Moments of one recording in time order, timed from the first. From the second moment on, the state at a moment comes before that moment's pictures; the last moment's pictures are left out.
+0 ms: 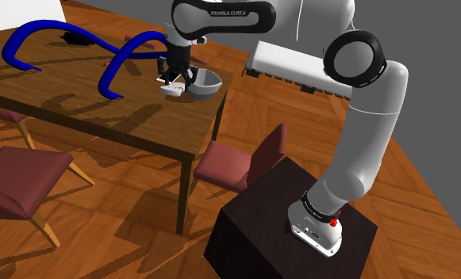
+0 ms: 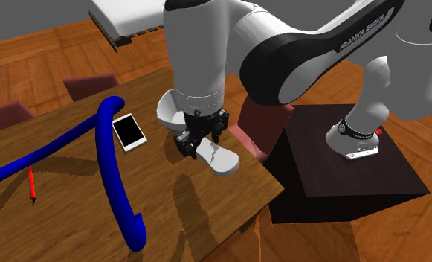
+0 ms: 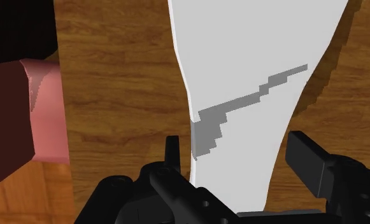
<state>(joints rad) 0.02 0.37 0.35 -1.49 -0.11 1.84 1.27</state>
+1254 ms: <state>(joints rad) -0.05 0.43 0.31 -1.22 -0.11 1.64 1.13</state>
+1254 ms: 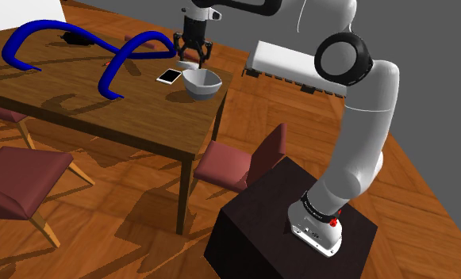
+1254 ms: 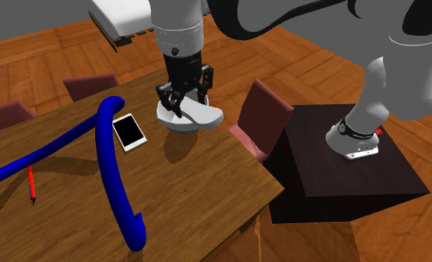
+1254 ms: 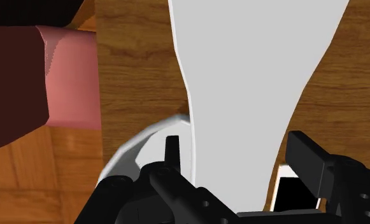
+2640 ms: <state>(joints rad) -0.16 0.54 0.27 -1.21 -0.12 1.74 0.98</state>
